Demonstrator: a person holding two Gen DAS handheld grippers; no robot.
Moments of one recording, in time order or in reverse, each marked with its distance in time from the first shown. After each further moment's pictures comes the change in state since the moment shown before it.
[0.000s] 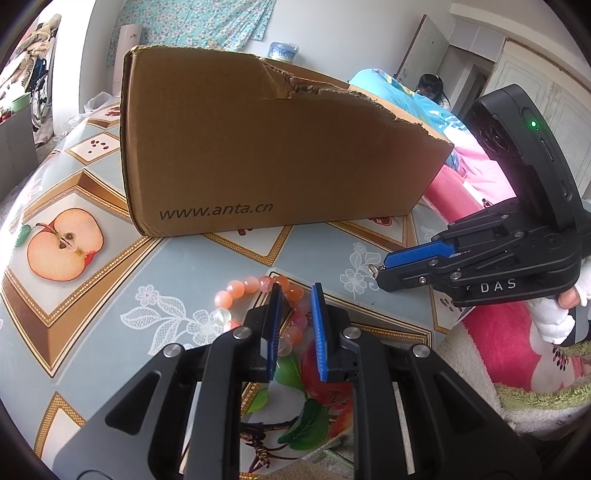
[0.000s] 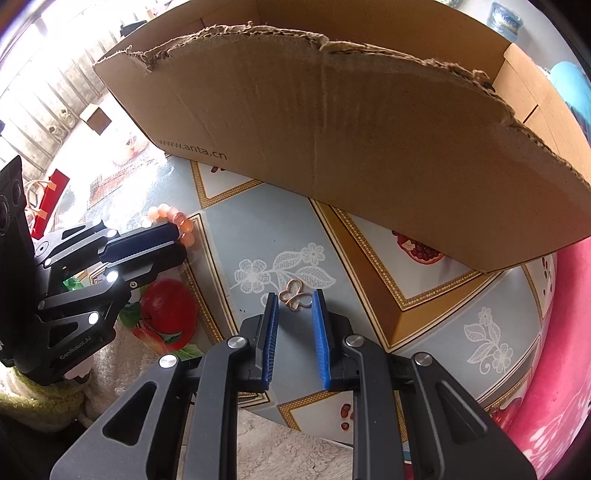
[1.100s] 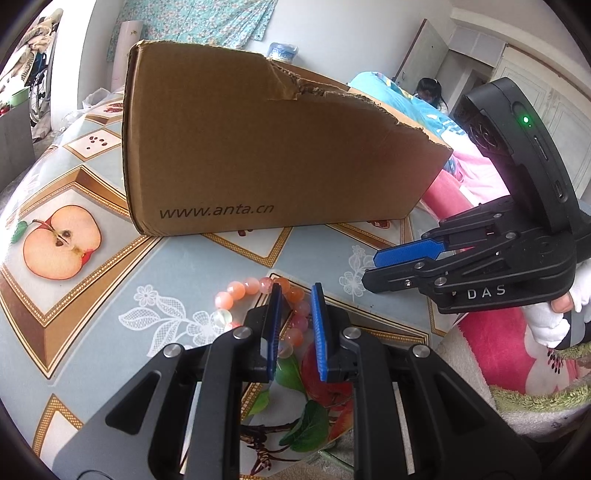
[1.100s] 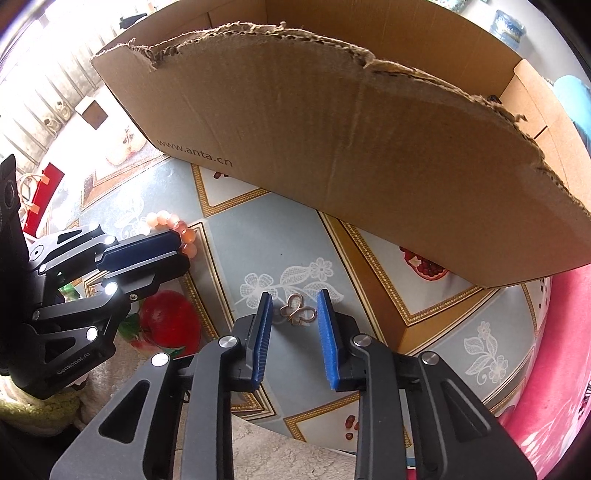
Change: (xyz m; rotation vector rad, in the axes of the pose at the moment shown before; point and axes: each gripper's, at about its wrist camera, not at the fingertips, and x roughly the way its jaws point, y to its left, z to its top) left arm 0.000 0.004 0.001 -0.015 -0.003 -0.025; right arm 0.008 0.015 0.016 -0.017 0.010 -0.035
